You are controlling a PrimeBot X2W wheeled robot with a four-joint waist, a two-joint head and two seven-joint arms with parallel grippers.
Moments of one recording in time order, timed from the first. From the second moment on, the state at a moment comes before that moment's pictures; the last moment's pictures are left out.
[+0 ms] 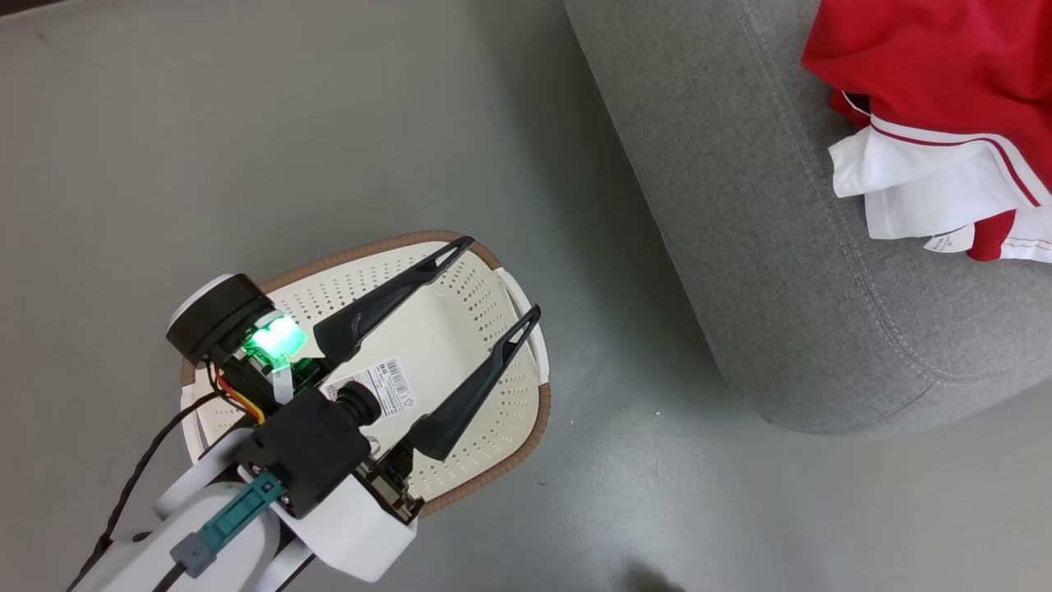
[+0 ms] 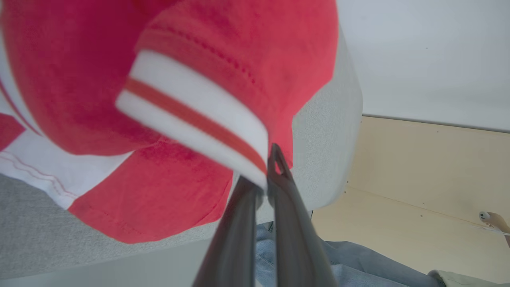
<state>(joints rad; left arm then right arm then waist) -0.48 0.50 -0.62 -0.19 -0.27 -0.08 -0.15 -0.96 -0.73 0.49 1.01 -0.19 0.13 0.08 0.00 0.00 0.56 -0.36</state>
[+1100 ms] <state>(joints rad) -0.48 0.50 -0.62 -0.16 -0.27 -0.07 -0.16 -0.95 -0.66 0.50 1.06 -0.07 0.13 0.00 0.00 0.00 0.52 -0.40</state>
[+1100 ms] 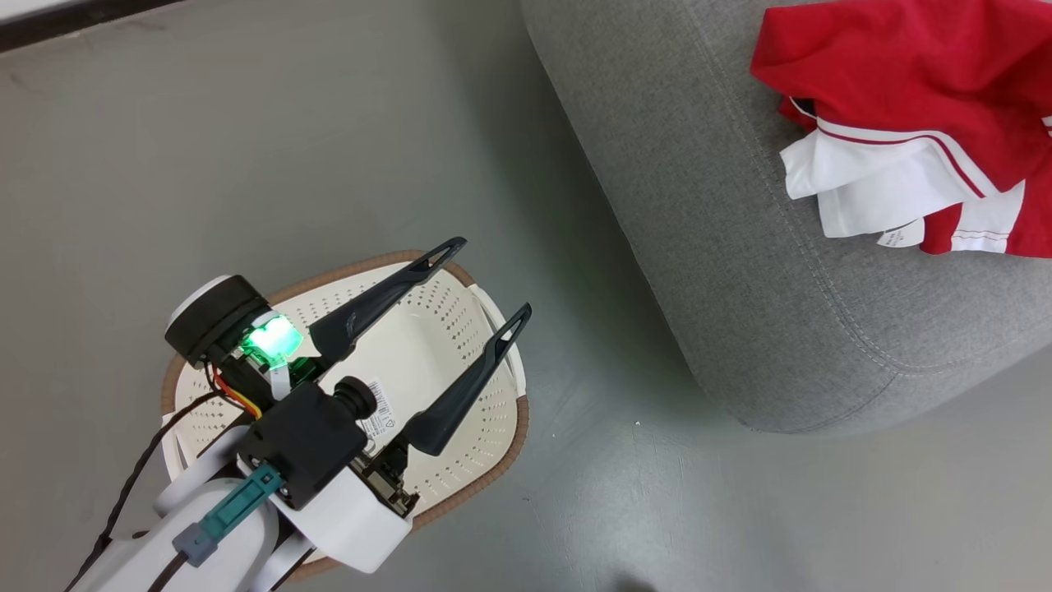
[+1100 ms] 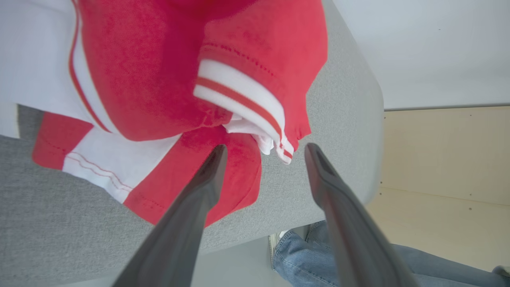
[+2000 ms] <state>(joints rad) -0.44 0.46 -0.58 -0.08 -0.29 -0.02 -0.22 -0.94 -0.57 0.57 0.88 0.05 0.13 -0.13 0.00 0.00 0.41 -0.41</state>
